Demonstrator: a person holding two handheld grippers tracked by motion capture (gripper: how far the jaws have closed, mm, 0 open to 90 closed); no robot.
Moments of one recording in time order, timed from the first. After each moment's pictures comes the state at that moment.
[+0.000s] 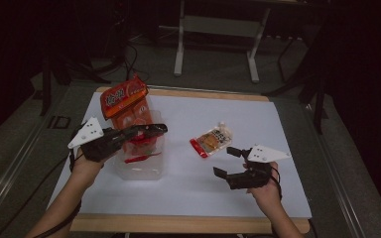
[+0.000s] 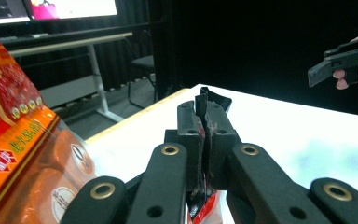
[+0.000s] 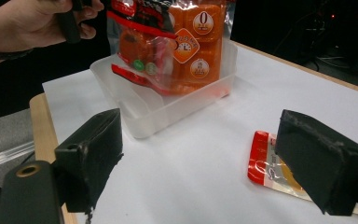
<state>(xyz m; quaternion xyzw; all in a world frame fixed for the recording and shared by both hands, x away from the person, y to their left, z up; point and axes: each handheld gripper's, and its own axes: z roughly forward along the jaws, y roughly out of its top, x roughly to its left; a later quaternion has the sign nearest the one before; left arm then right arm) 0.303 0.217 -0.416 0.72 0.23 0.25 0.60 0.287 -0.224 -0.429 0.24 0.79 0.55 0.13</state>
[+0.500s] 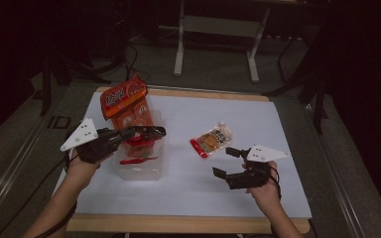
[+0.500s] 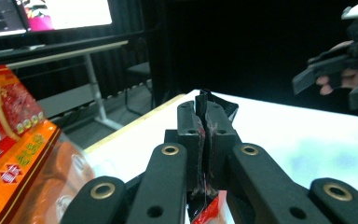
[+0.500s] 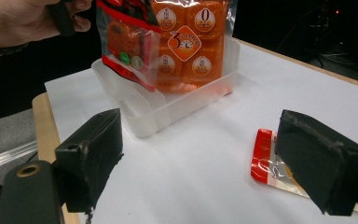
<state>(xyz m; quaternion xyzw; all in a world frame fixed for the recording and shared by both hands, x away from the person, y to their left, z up) 0.295 0.224 -0.409 0.72 0.22 0.25 0.61 0.288 -0.222 -0.431 0.25 0.79 0.55 0.12</state>
